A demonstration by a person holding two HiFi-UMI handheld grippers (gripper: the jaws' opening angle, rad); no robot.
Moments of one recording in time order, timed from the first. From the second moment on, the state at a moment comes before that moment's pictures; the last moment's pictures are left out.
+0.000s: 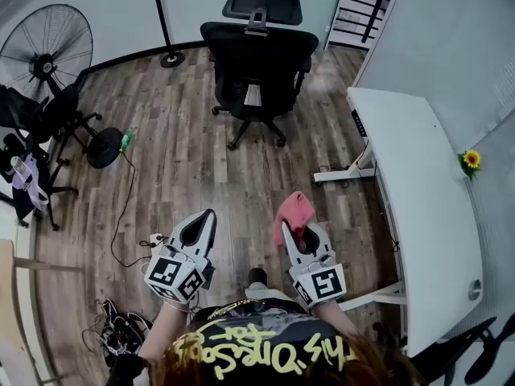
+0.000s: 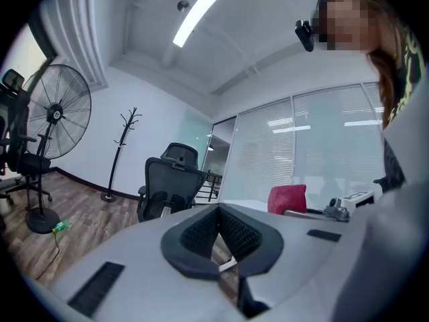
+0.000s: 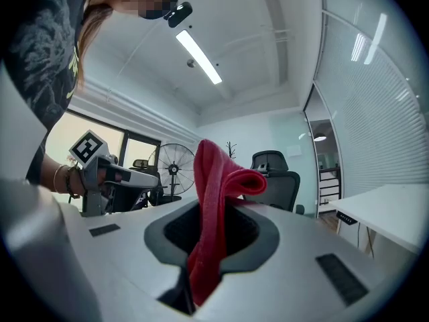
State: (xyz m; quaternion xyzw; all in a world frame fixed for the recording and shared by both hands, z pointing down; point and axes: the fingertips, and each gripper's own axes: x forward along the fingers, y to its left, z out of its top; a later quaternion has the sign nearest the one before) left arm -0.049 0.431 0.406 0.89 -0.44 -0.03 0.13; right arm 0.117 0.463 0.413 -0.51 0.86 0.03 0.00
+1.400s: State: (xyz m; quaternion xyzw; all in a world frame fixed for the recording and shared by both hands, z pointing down) left arm -0.004 0.338 0.403 0.88 -0.46 -0.04 0.13; right arm 0.160 0.363 0.418 -0.49 0.87 0.03 0.00
